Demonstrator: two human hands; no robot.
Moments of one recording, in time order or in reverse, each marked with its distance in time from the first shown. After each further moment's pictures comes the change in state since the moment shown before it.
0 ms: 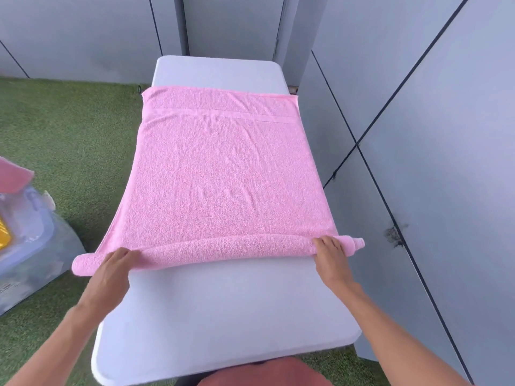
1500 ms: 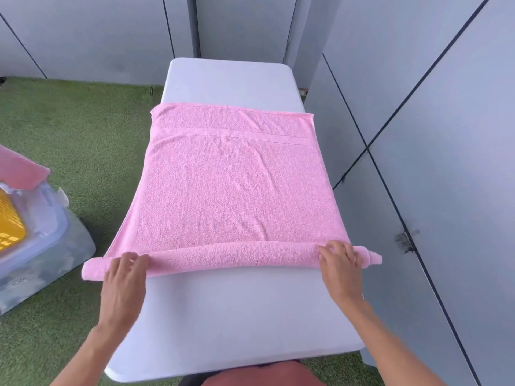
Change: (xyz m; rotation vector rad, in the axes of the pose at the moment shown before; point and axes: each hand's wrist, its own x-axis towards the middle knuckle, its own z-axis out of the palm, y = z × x) left_hand -0.034 0.029 0.009 0.068 0.318 -0.046; right_hand -0.022 -0.017 -0.007 0.042 0.202 0.039
